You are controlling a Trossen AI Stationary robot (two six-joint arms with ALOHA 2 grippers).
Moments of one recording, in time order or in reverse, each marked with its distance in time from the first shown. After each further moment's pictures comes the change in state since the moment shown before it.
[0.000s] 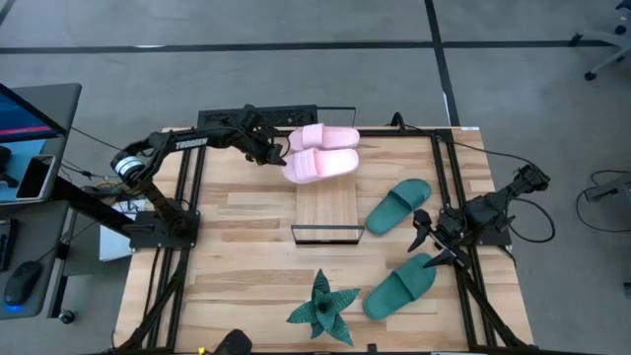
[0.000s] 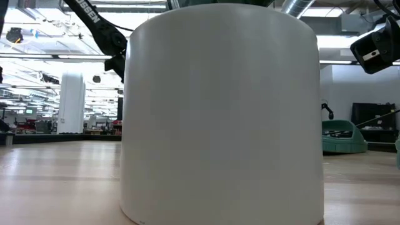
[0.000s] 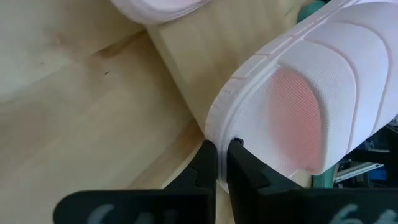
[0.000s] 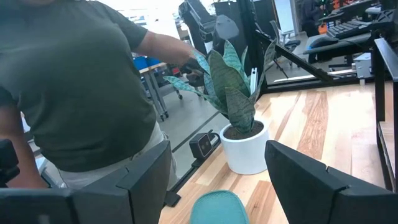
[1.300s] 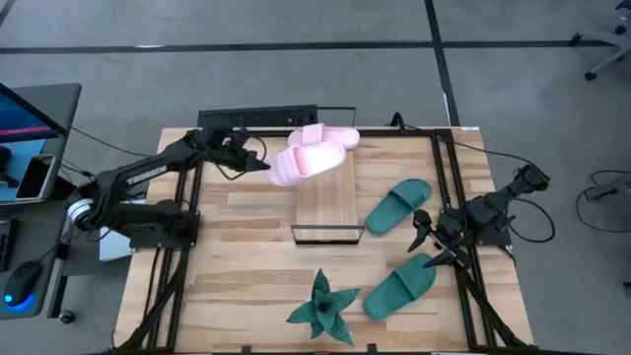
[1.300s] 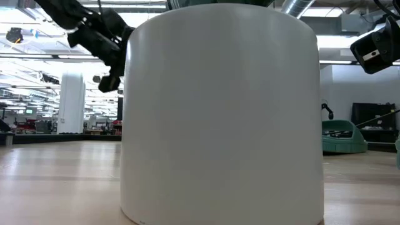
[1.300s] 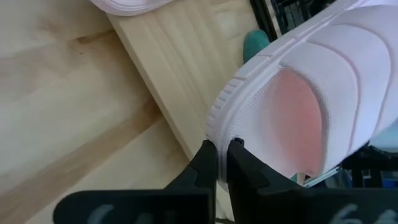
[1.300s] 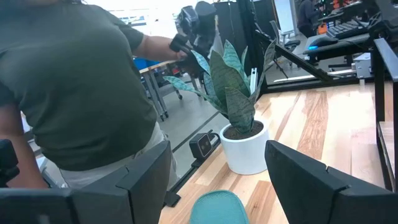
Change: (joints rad) left arm -0.028 -0.490 -0.264 0.070 -0.040 -0.175; right arm 0.000 0.000 0.000 0.000 0.000 0.000
